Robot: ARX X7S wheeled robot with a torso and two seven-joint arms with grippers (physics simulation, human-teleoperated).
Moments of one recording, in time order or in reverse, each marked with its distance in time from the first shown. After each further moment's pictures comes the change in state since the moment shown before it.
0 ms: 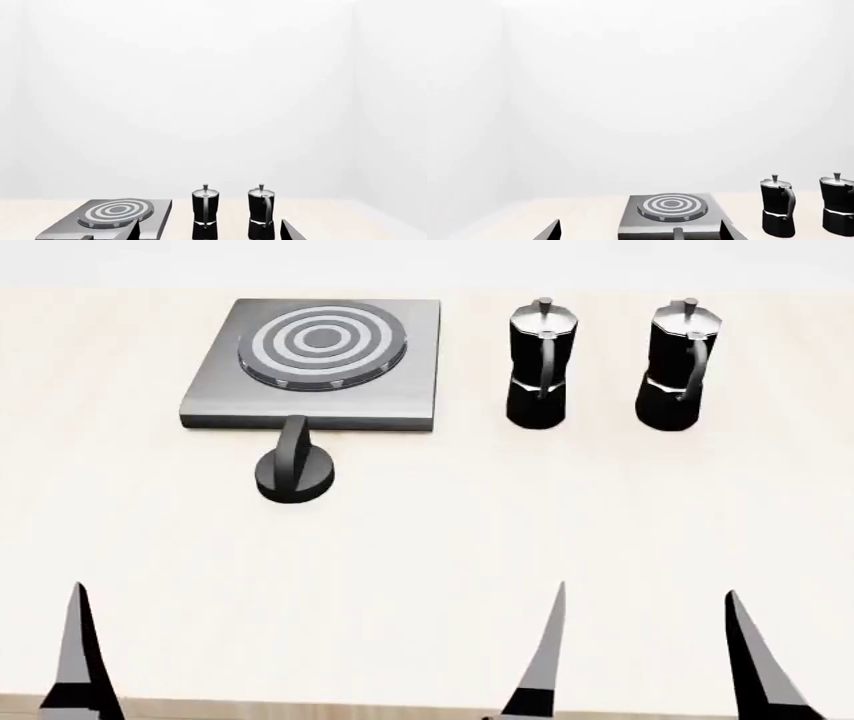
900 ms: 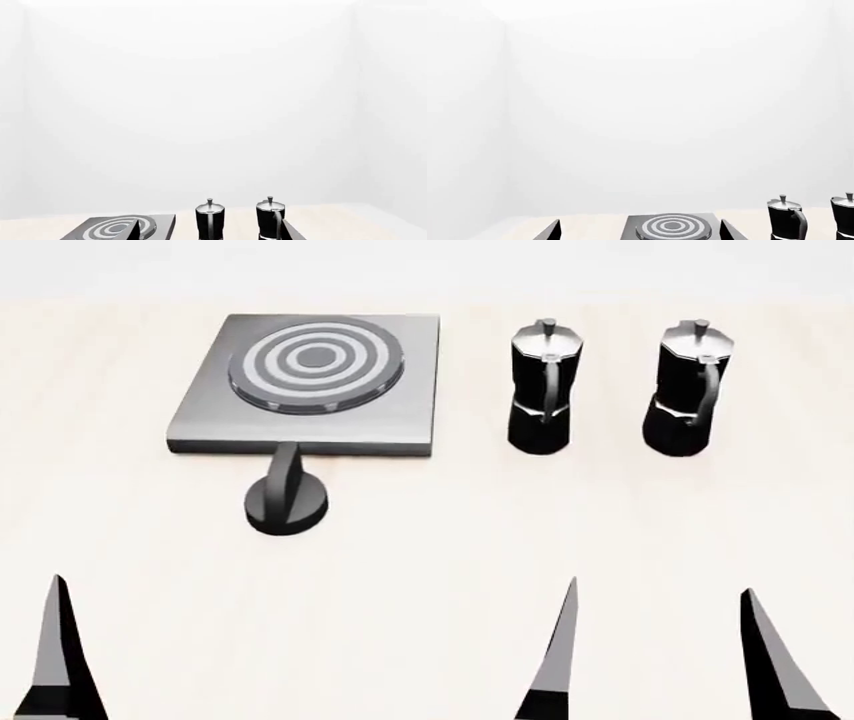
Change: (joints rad) left arm 0.013 -0.037 0.017 0.091 -0.009 -0.024 -0.038; right arm -0.013 0.042 0.011 -0.036 0.082 -0.022 0.041
